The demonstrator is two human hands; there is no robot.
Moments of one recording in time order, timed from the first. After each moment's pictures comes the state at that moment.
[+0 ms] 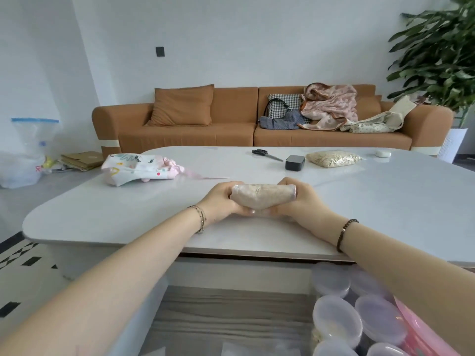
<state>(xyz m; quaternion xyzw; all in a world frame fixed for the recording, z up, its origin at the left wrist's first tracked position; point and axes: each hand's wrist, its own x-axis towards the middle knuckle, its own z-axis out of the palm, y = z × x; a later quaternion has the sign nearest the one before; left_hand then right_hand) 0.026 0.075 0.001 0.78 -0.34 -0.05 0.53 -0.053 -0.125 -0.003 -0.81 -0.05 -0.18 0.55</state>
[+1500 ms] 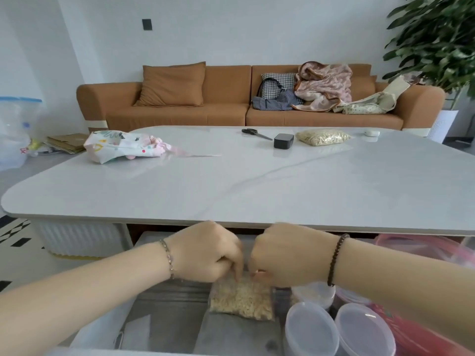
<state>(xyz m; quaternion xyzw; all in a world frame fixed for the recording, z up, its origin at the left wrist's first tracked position) -0.082 0.109 -0.035 0.76 -0.63 0.05 0.10 -0.158 -0.077 -0.013 -0.92 -0.36 0.01 -0.16</state>
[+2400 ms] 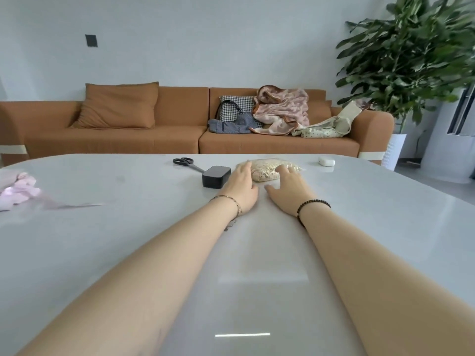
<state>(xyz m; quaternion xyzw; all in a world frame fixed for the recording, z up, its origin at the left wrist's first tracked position) 0.141 -0.243 -0.012 0.88 -0.35 0.08 0.32 0.075 -0.380 -0.012 -0.95 0.15 -0.21 0.16</state>
